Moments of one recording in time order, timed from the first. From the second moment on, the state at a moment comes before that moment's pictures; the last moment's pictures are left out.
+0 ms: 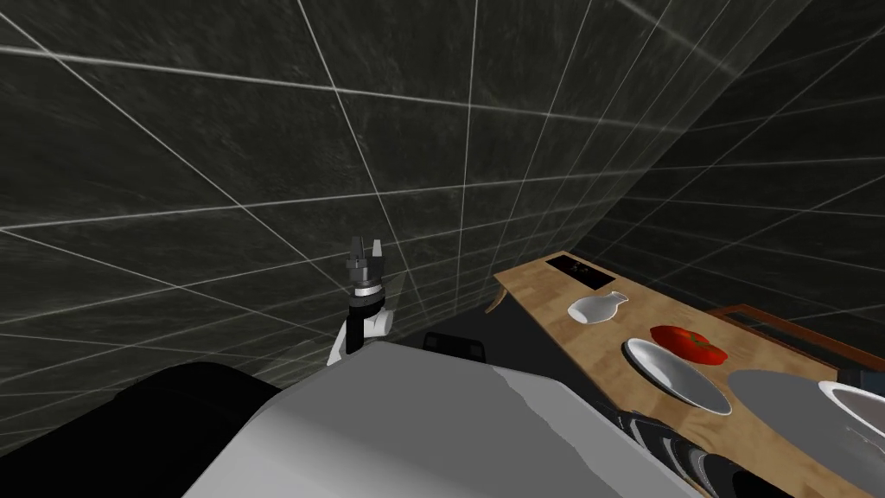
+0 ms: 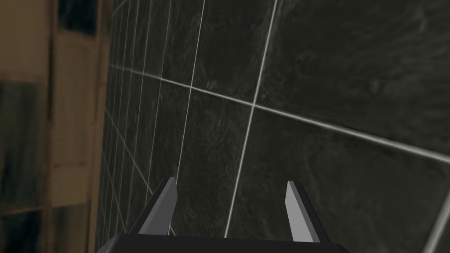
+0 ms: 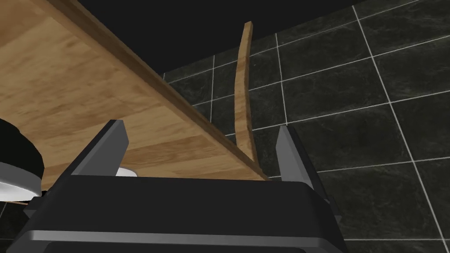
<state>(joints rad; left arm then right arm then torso) 0.48 0.00 0.07 -2.30 -0.07 -0.64 0.07 0.79 -1.06 0.04 -1.39 1.24 -0.44 -0.56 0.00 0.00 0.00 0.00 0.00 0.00</state>
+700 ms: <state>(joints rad) 0.48 0.00 0.07 -2.30 -0.07 -0.64 0.07 0.77 -1.15 0.04 -1.28 1.41 -0.45 -0.66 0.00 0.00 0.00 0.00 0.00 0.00</state>
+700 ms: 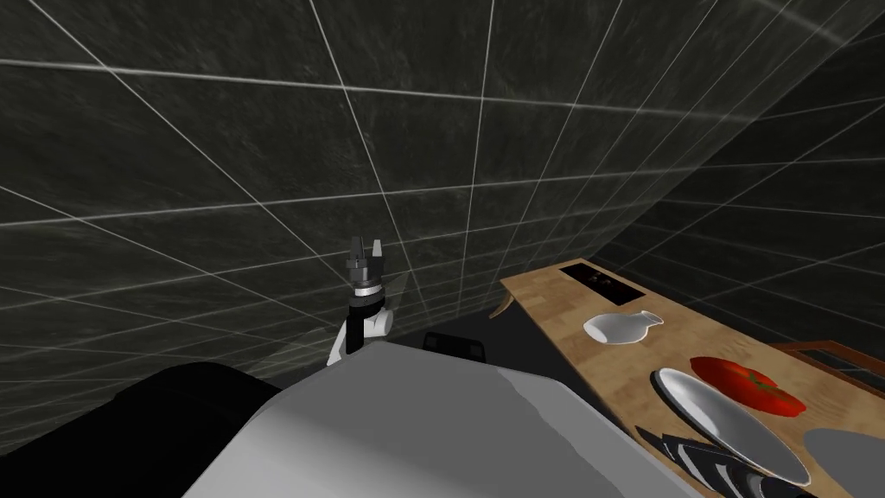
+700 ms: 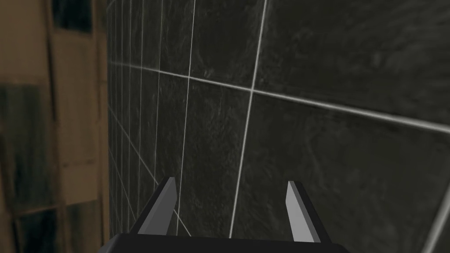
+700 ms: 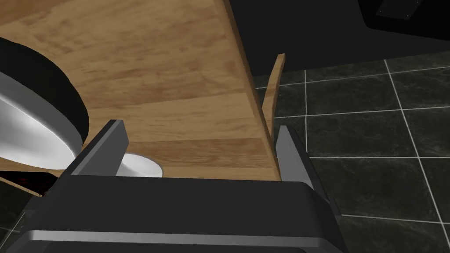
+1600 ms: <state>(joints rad) 0.48 0.00 0.07 -2.30 -0.07 -0.64 0.07 0.69 -1.22 0.08 -1.14 1.66 -0.49 -0.81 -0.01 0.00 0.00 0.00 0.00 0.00</state>
